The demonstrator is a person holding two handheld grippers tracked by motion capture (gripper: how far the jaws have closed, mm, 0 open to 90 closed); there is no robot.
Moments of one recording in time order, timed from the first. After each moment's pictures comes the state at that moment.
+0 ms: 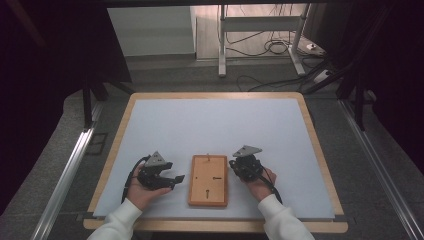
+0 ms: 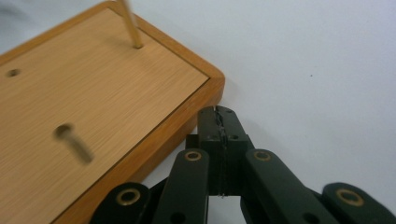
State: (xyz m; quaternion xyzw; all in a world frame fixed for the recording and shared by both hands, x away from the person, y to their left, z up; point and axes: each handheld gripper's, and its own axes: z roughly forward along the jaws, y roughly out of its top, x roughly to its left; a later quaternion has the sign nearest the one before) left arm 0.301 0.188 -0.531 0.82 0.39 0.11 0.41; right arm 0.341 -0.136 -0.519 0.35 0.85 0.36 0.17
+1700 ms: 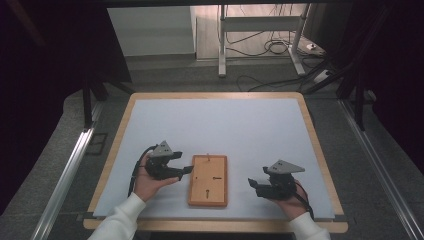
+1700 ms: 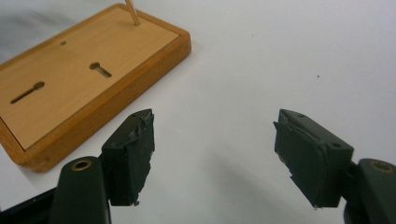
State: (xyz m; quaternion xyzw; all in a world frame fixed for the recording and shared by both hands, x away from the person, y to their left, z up) left arm 0.325 0.162 -0.504 0.82 0.33 0.11 0.45; right arm 0.290 -0.217 -0.504 0.37 0.82 0.41 0.17
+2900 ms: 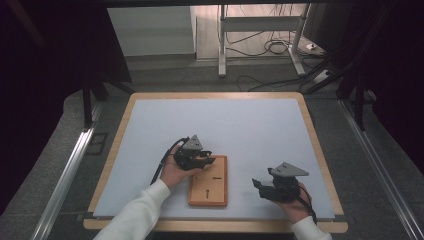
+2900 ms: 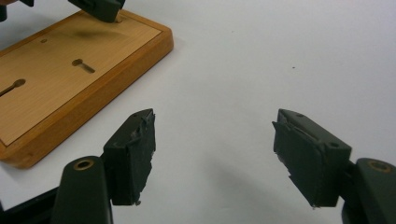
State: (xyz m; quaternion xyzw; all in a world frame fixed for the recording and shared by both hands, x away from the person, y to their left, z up) left arm 0.369 0.098 -0.520 0.86 0.26 0.10 0.43; right arm 0.282 -0.225 -0.503 0.39 0.80 0.40 0.20
